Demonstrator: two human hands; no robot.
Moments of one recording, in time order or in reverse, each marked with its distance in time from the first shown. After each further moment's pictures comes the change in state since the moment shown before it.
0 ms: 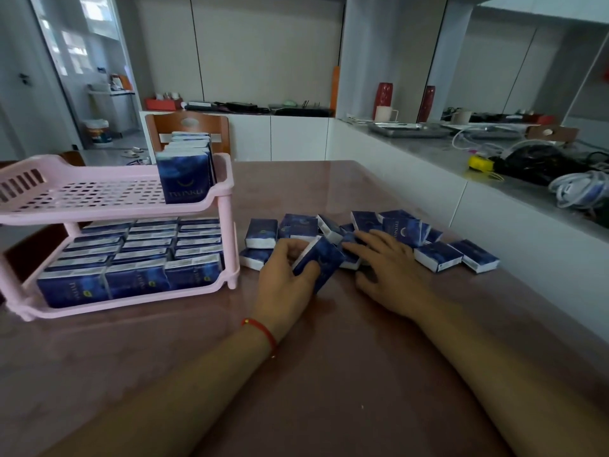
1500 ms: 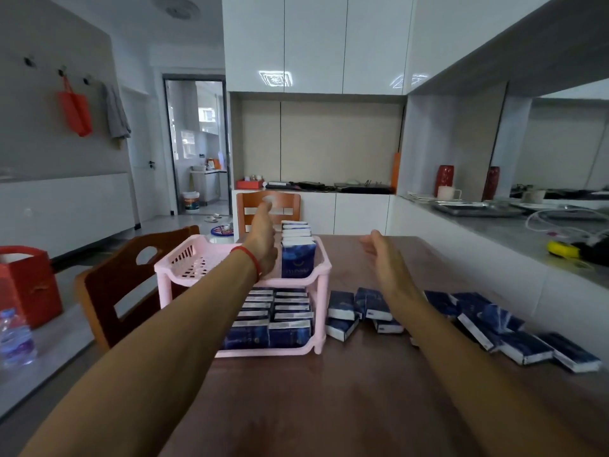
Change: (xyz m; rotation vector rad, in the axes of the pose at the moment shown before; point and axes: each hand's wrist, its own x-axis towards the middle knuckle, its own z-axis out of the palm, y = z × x) left_hand 0.113 0.110 -0.177 -0.472 0.143 -0.352; right_hand 0.096 -0.160 -0.089 1.161 0.216 0.258
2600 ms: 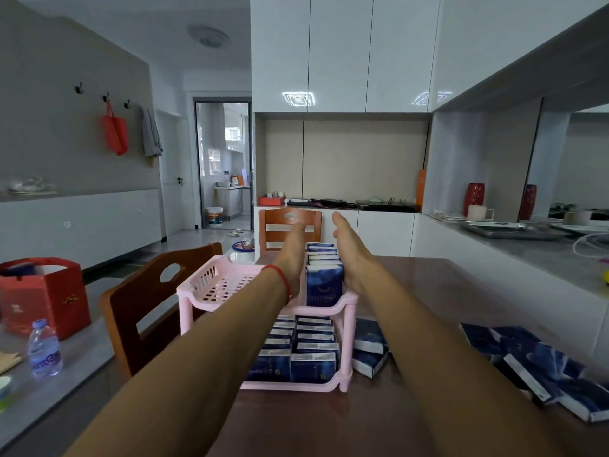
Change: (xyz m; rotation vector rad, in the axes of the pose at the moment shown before) left_hand 0.015 0.002 0.007 0.010 -0.007 -0.057; right_hand 0.032 -0.086 0.077 0.345 -0.325 0.302
